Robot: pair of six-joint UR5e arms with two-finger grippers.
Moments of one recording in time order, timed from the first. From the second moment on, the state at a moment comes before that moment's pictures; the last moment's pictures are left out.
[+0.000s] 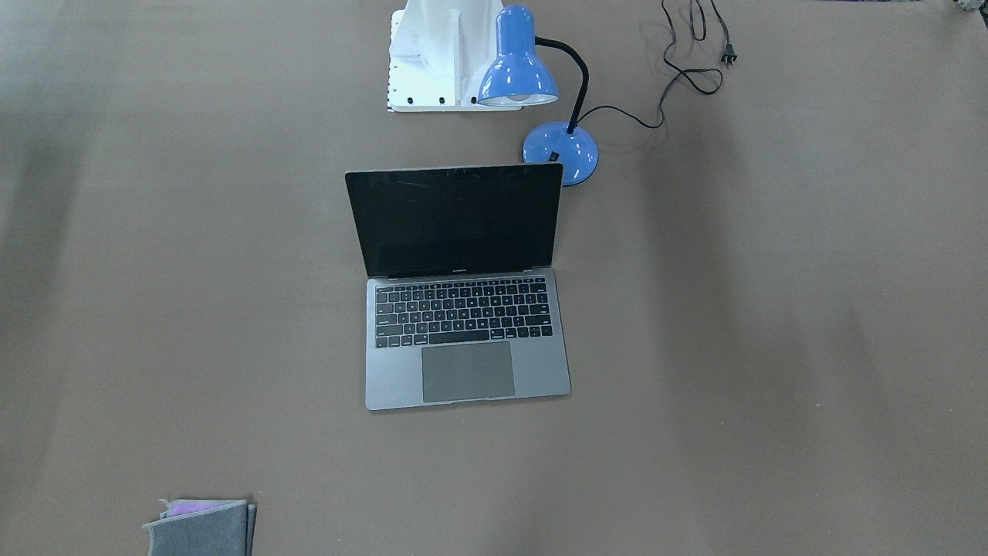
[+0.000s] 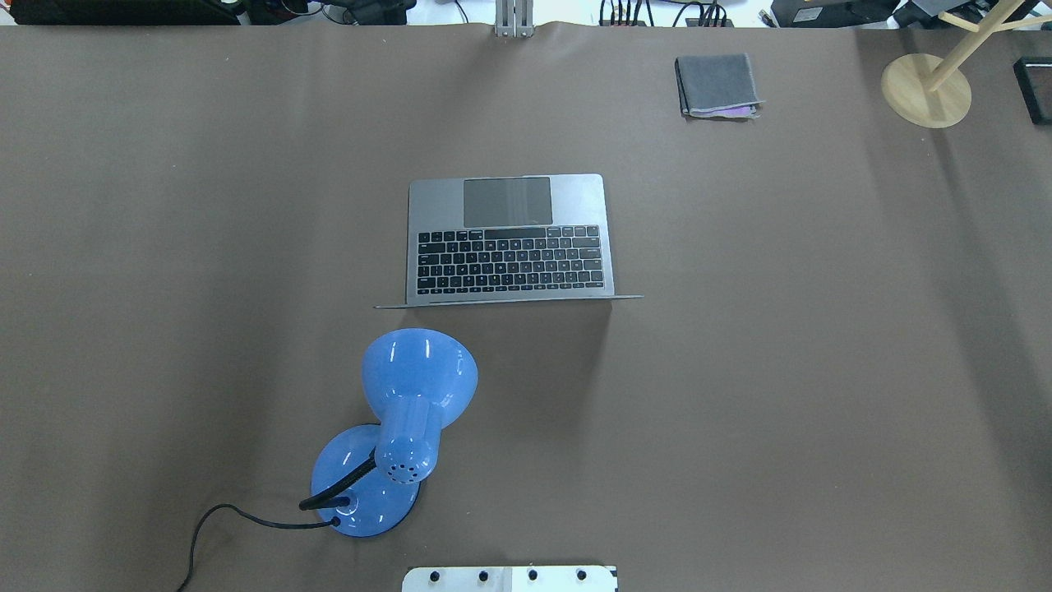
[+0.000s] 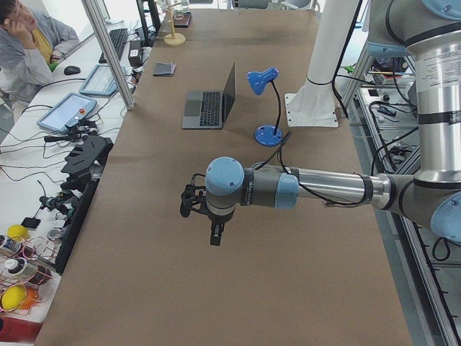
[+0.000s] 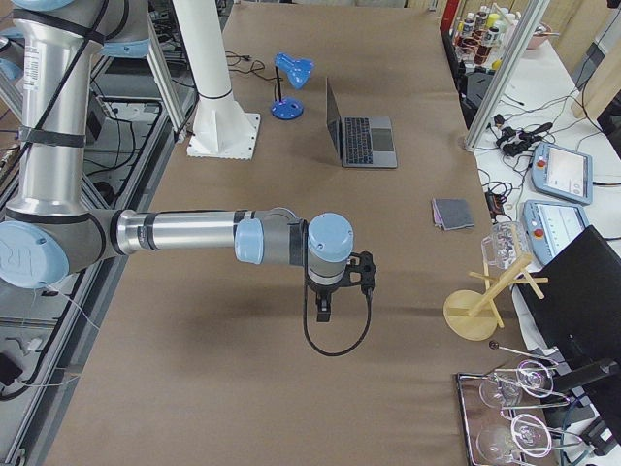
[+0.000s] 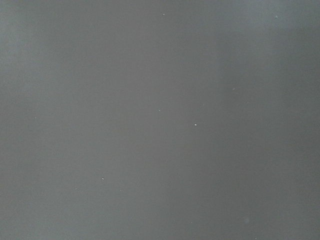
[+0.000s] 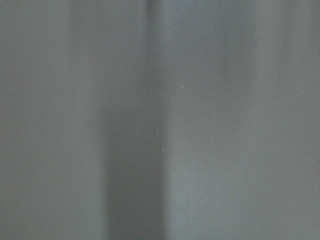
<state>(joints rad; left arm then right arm) -1.63 -1.39 -1.86 -1.59 -2.45 0.03 1.56 -1.72 1.82 -1.66 2.45 -0.04</state>
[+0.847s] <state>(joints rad) -1.33 -1.48 -2.11 -1.60 -2.51 -0.52 1.22 -1.60 2.18 -1.66 2.44 0.63</state>
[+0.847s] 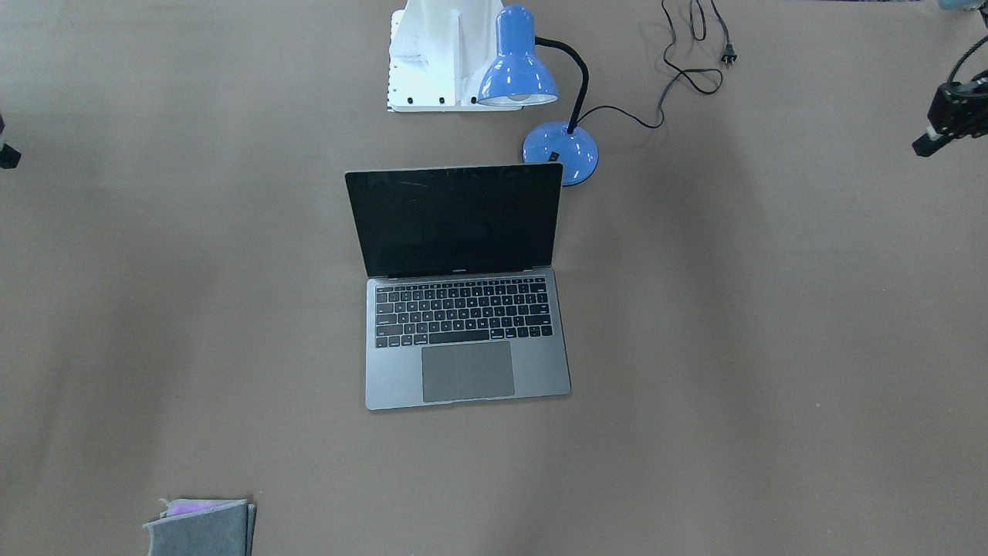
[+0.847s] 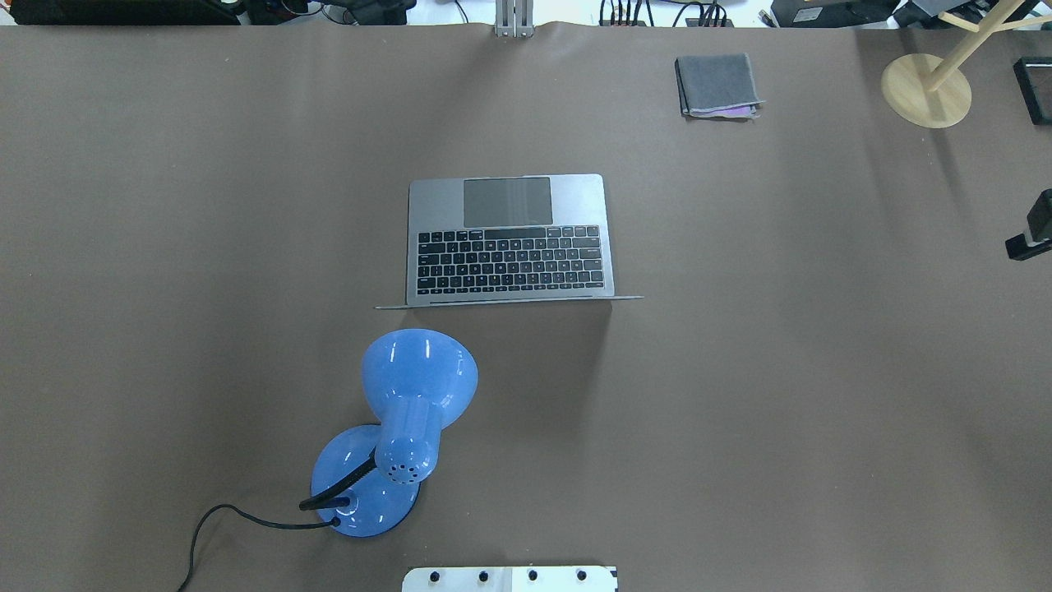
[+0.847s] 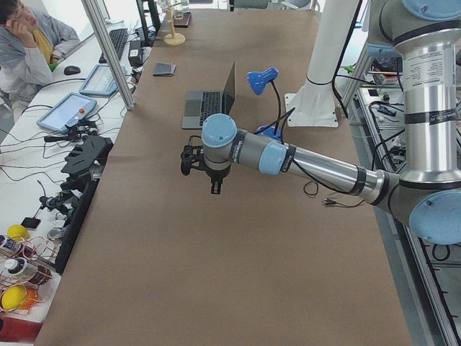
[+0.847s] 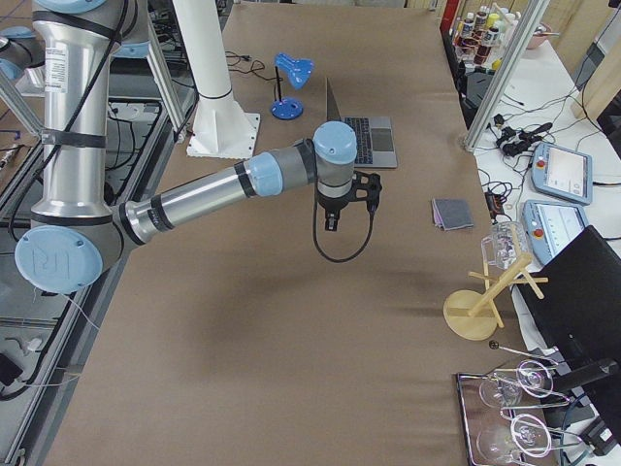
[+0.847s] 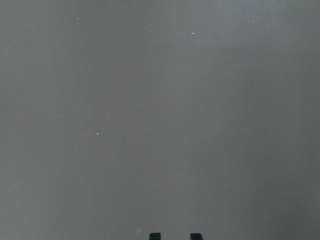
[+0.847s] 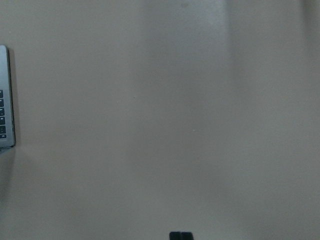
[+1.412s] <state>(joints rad) -0.93 -1.77 -2.18 -1.59 -2.40 -1.13 0.83 -1.34 2.25 -1.66 2.25 1.18</state>
